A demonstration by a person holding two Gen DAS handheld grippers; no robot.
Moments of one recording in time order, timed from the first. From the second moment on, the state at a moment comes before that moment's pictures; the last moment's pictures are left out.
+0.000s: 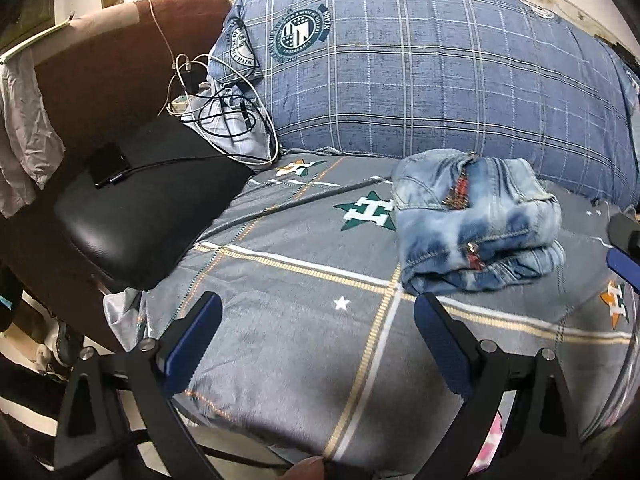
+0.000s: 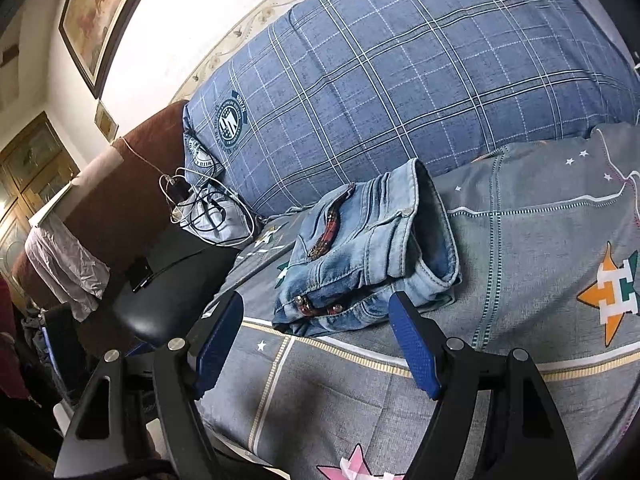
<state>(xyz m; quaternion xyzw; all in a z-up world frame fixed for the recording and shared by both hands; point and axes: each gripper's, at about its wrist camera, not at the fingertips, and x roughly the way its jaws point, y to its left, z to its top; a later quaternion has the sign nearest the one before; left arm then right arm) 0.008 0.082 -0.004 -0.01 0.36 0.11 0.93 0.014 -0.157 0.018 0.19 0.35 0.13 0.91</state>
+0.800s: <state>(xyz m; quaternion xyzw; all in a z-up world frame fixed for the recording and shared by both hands) -0.018 0.049 0.020 0.00 0.36 0.11 0.93 -0.001 -0.168 0.022 0.19 0.35 0.14 0.91</state>
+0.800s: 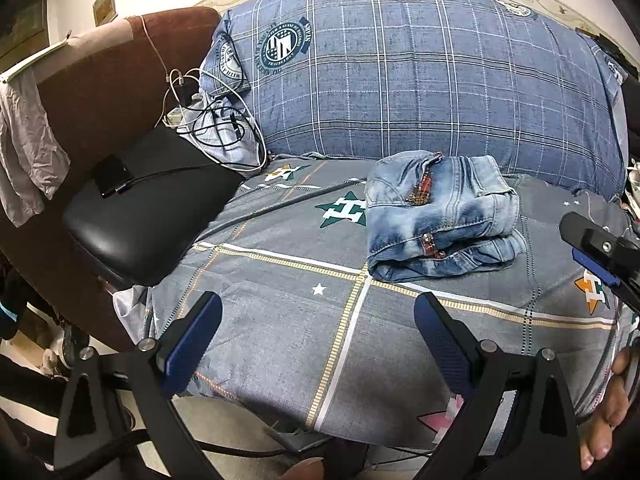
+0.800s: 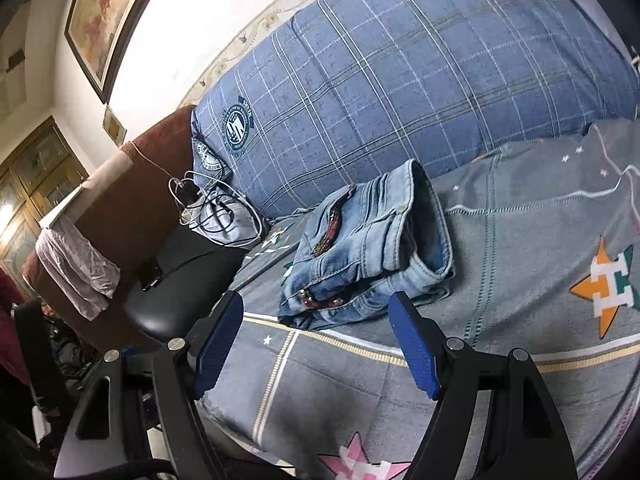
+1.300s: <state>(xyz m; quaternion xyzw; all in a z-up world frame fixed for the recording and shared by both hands) -0.017 0.049 0.012 -0.02 0.36 0.10 0.93 -0.006 -0.161 0.025 0.19 0.34 0.14 0.91</state>
